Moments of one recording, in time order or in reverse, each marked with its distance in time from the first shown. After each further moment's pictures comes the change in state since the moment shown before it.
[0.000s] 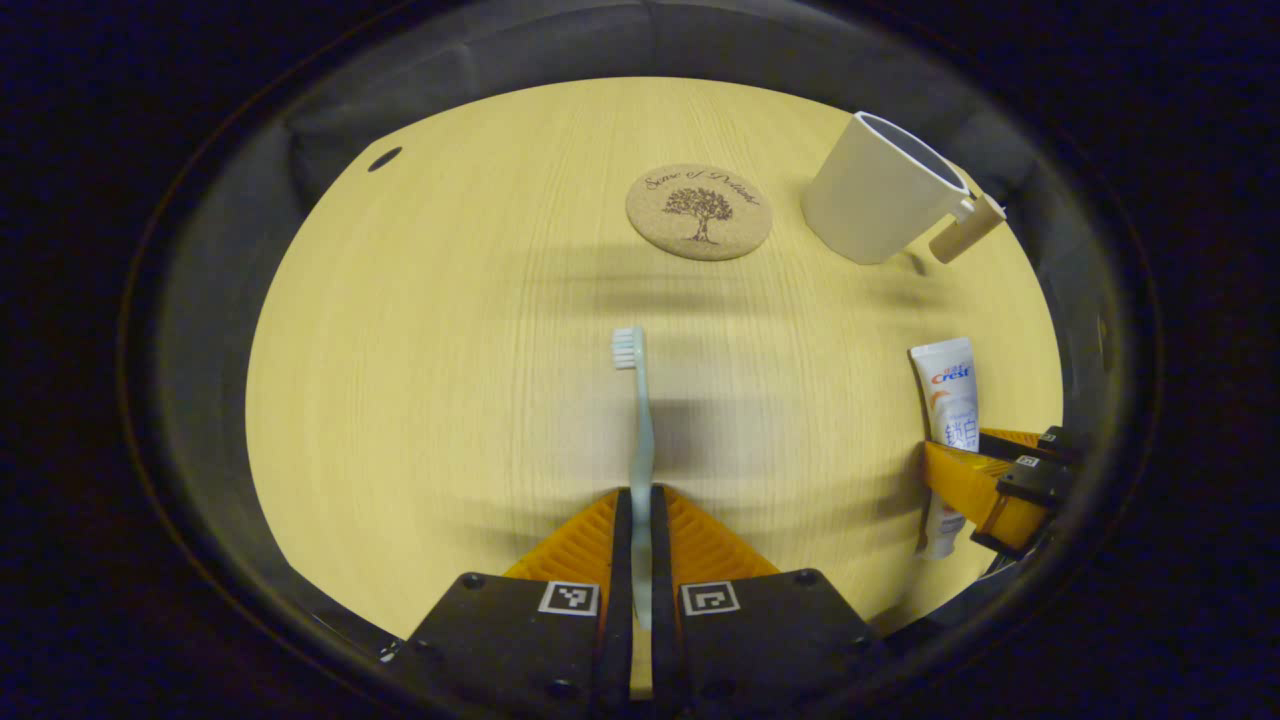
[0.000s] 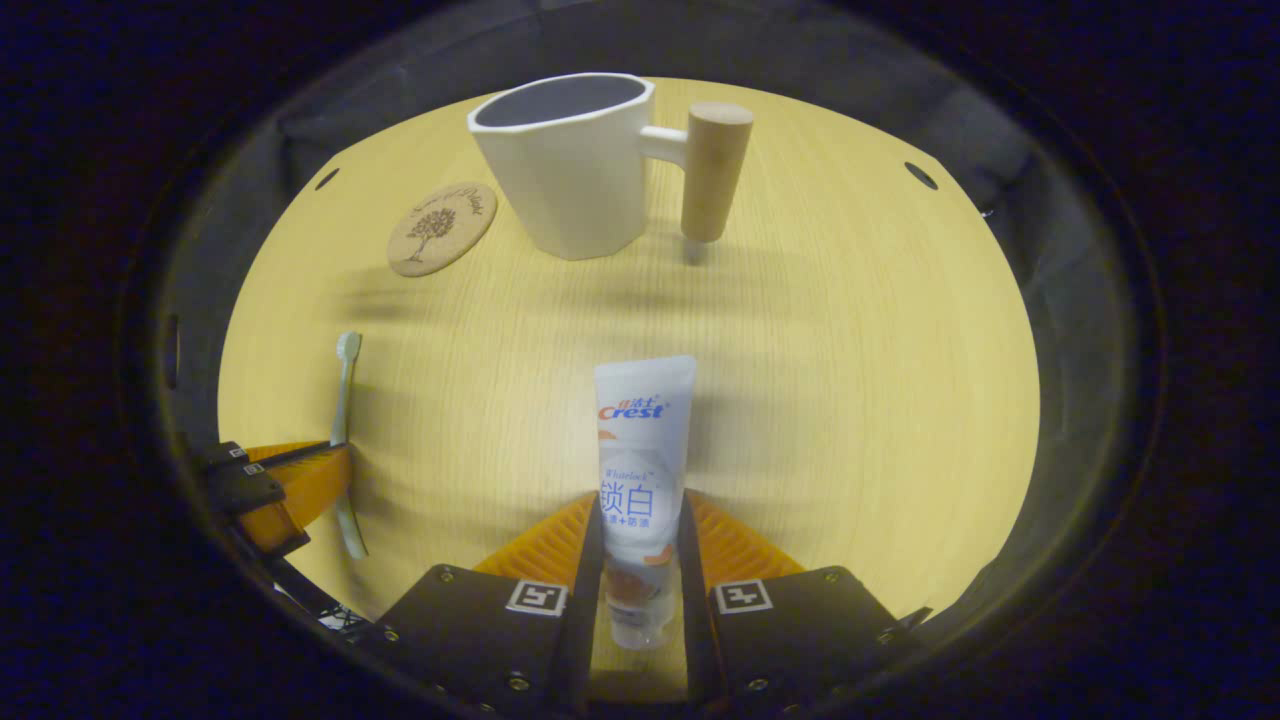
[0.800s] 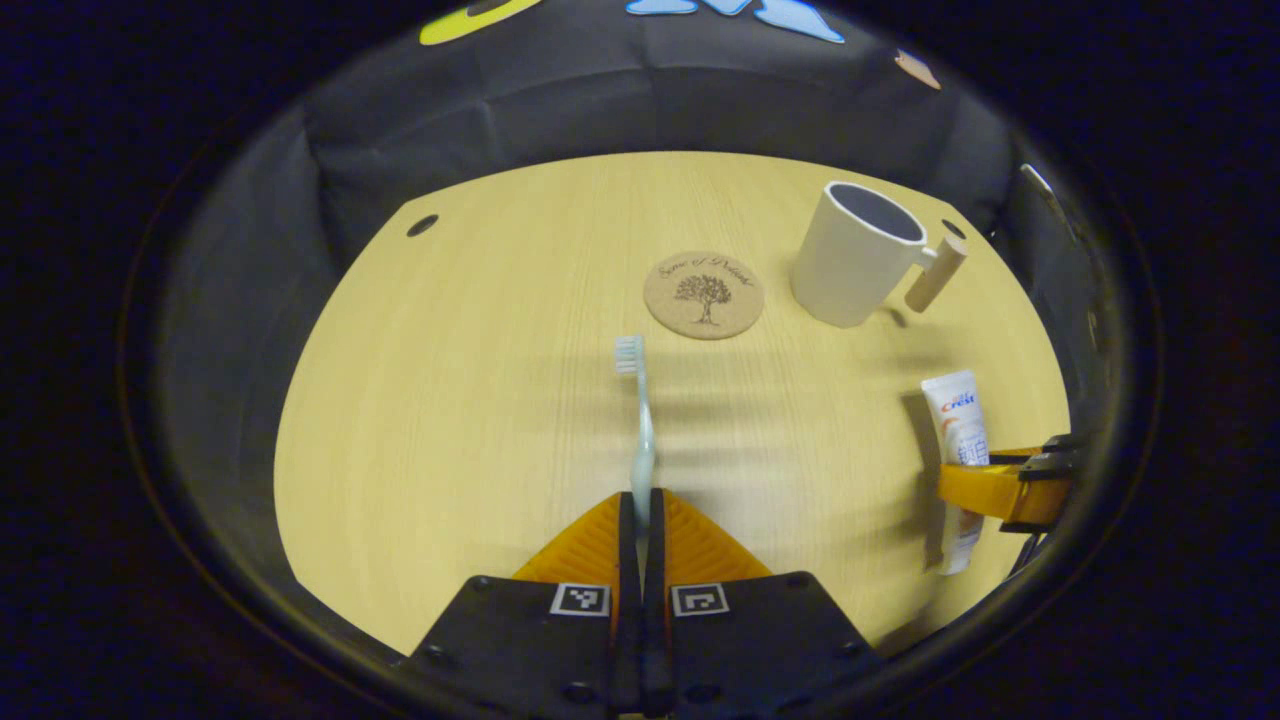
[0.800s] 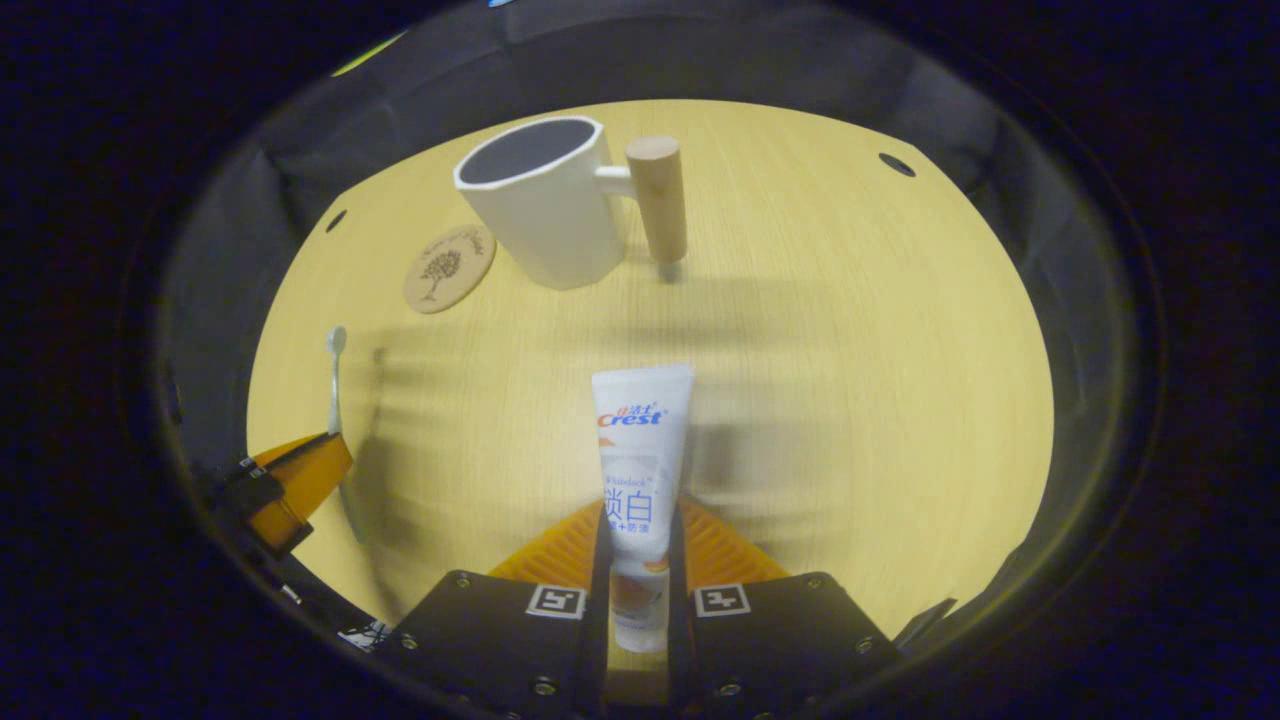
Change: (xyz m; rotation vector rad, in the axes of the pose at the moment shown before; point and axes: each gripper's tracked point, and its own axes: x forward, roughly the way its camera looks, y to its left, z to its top) left arm -0.039 0.013 0.031 0.049 -0.259 0.052; right arm -0.022 0.000 0.010 0.088 -0.109 0.098
